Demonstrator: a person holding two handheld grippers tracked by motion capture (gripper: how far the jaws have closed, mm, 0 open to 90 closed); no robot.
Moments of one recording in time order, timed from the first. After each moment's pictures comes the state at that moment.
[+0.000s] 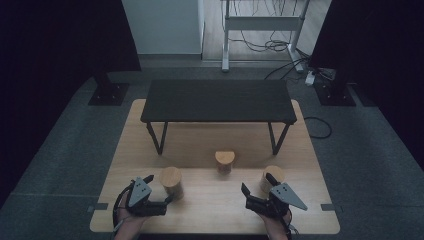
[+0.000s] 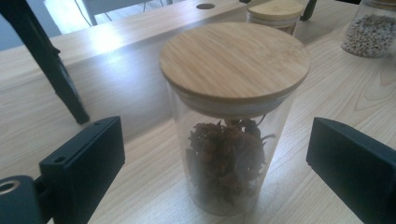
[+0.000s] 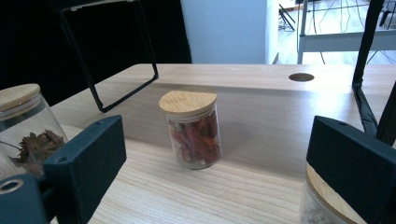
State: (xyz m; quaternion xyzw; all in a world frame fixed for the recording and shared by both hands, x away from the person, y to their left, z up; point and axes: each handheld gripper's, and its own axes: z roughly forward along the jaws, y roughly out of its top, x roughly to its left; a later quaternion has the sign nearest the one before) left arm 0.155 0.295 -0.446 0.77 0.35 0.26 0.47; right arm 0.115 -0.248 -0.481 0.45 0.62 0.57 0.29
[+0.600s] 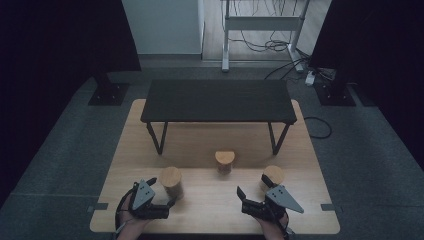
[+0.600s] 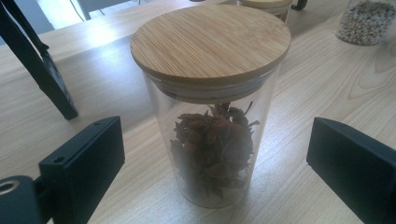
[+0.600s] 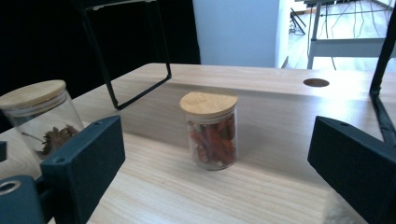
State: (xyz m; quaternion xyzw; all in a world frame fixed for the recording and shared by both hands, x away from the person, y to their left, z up) left arm 0.151 0.288 -0.450 0.78 0.34 0.26 0.46; right arm 0.107 -0.238 -0.476 0.43 0.63 0.58 0.29
